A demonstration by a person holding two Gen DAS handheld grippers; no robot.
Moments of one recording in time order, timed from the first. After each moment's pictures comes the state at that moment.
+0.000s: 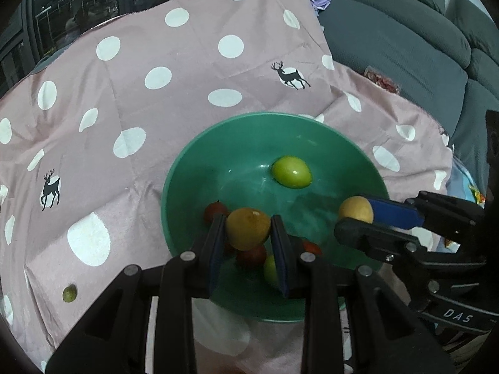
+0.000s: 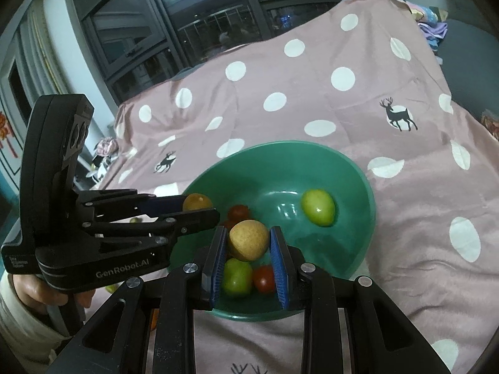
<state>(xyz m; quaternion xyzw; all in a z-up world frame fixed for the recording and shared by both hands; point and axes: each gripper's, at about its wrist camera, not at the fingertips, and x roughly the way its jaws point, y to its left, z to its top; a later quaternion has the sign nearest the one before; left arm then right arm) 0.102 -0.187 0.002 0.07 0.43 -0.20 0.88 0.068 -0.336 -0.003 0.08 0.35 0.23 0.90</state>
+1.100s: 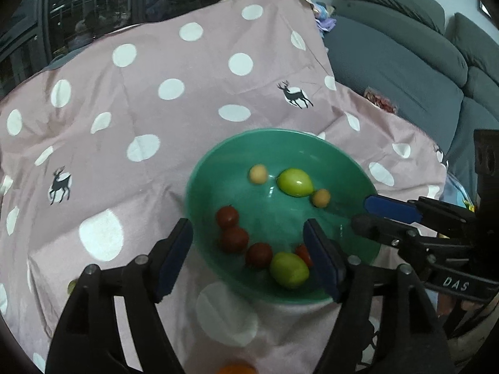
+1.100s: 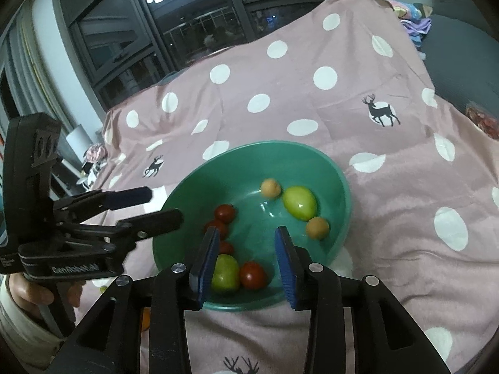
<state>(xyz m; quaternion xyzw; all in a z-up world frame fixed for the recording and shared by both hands) 0.083 -0.159 0.018 0.03 0.40 -0.20 0.90 0.059 -0.348 0.000 0.10 0.35 0.20 0.91</state>
